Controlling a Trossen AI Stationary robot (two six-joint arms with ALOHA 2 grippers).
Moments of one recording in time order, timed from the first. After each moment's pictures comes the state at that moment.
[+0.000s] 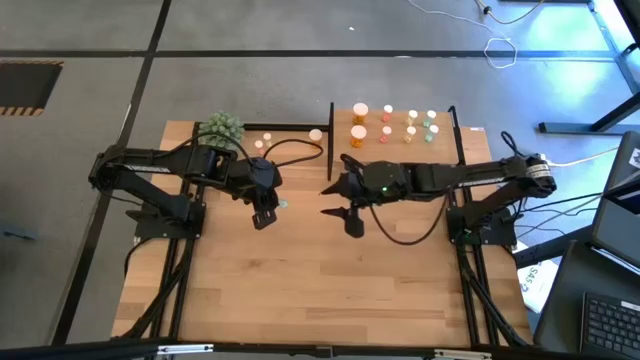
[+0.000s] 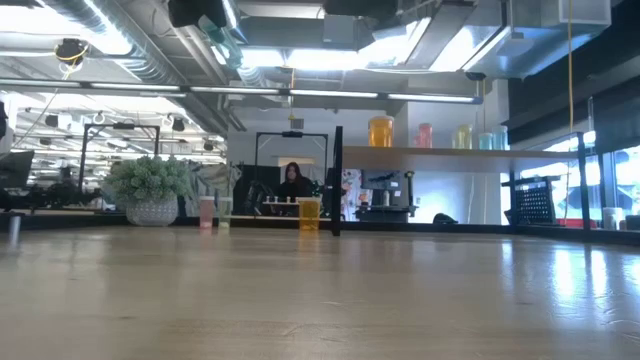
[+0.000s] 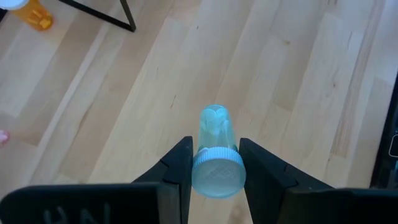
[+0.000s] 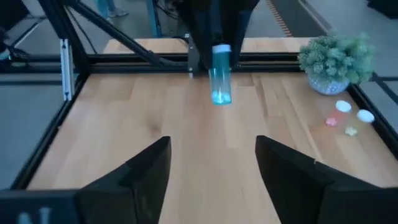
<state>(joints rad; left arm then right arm) -0.06 1.31 1.40 -1.02 -0.15 -0.45 0.09 1.48 1.28 -0.26 0.05 0.05</state>
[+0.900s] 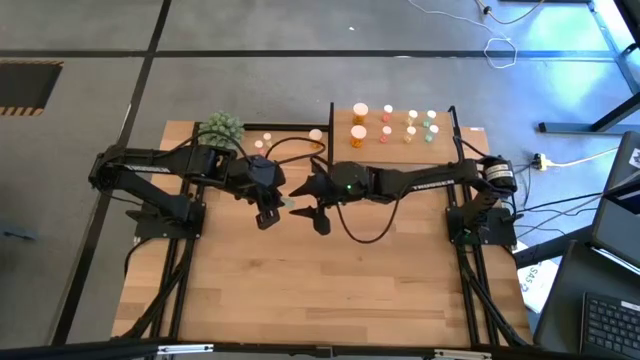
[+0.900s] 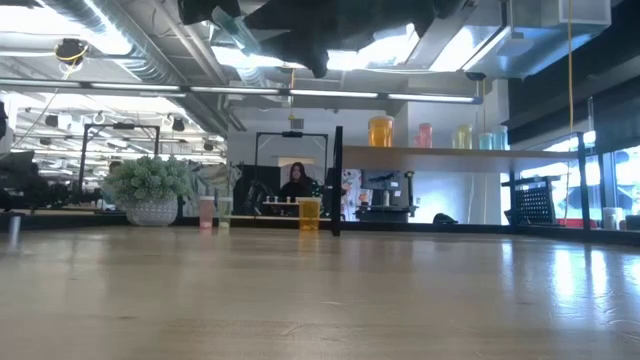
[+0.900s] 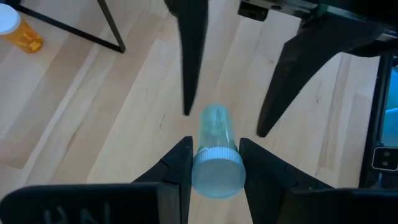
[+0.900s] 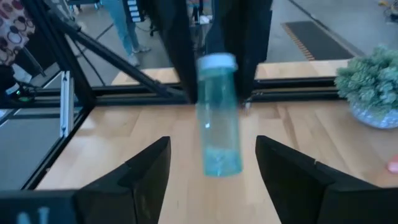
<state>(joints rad) -0.06 1.31 1.40 -0.94 -0.14 -0.44 0.00 1.77 1.28 0.19 -0.13 0.07</state>
